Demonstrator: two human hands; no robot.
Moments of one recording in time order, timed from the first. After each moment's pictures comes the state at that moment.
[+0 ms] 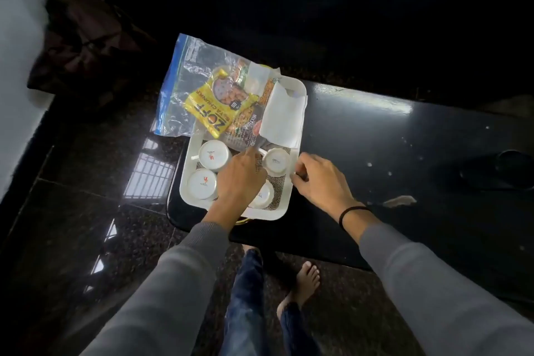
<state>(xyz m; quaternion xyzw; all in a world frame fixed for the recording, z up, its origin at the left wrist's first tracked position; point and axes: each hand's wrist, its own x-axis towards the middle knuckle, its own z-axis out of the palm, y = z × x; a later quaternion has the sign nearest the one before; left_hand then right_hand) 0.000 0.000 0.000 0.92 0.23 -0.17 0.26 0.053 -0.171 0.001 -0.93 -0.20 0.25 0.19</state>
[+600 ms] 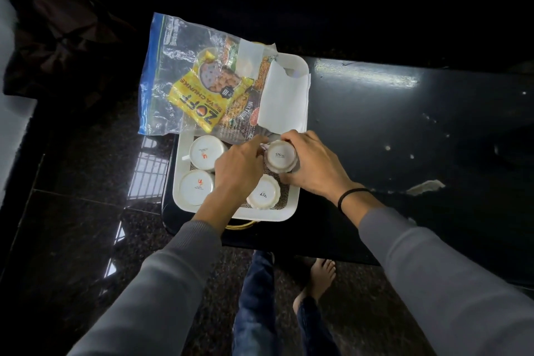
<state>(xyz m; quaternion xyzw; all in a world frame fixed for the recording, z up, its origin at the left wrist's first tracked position) 0.016 0.016 -0.043 0.94 0.17 -0.17 0.23 0.070 -0.150 -0.050 -0.89 -0.24 0.26 0.29</state>
